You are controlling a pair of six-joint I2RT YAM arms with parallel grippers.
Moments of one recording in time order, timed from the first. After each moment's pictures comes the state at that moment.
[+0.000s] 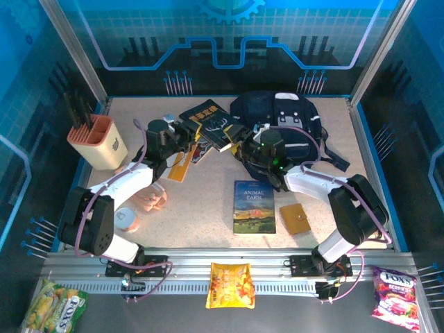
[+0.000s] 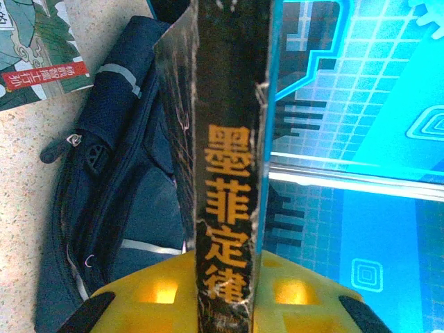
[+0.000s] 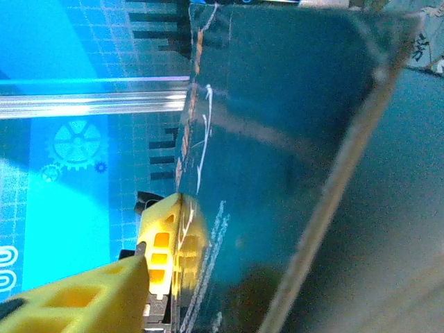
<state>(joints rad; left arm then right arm) -0.27 1.47 0.86 0.38 0.33 -1.51 0.56 1.59 0.88 0.56 -0.26 1.51</state>
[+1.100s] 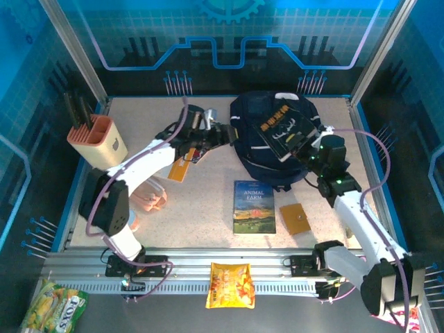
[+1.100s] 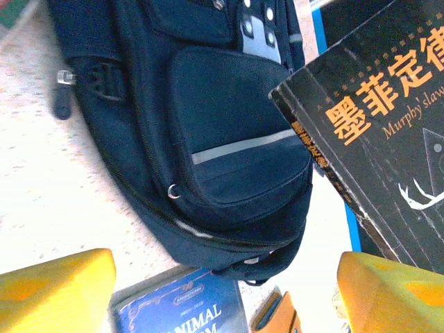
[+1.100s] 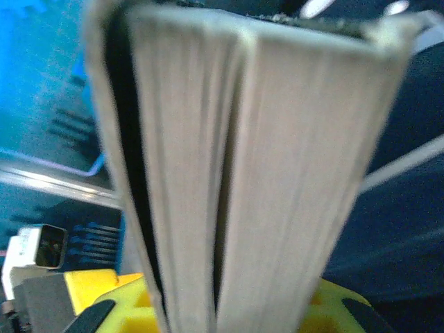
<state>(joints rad) -0.46 1.73 1.34 -0.27 0.40 -0.72 0.13 0.98 0.74 -0.13 -0.19 0.87</state>
